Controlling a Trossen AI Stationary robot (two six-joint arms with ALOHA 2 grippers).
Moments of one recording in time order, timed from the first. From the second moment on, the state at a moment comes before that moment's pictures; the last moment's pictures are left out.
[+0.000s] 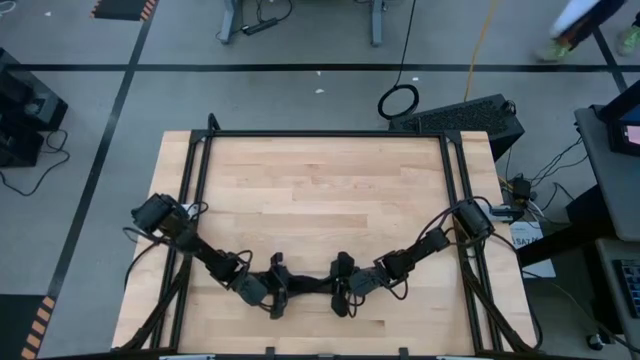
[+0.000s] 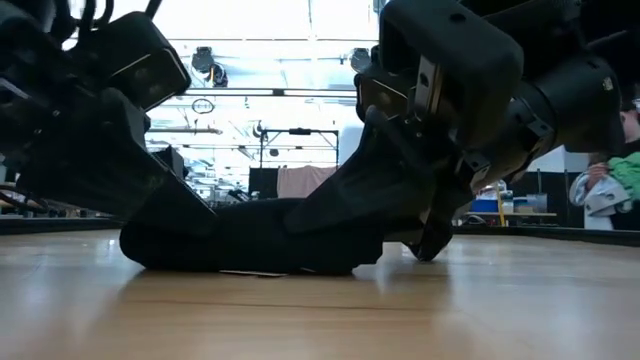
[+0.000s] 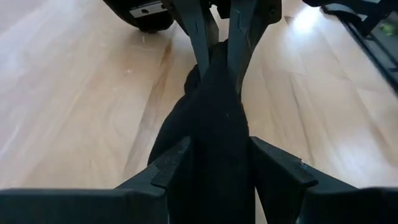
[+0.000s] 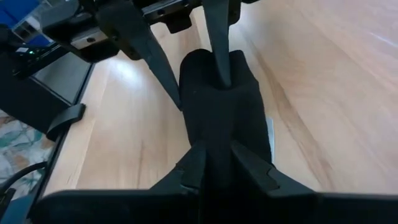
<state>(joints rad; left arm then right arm) -0.64 1.91 0.63 0.70 -0.50 -0.51 0.47 2.13 0.91 0.68 0.29 0.74</state>
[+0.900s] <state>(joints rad) -0.54 1.90 0.63 0.71 -0.21 -0.66 0.50 1.92 0.90 0.60 0.33 0.47</state>
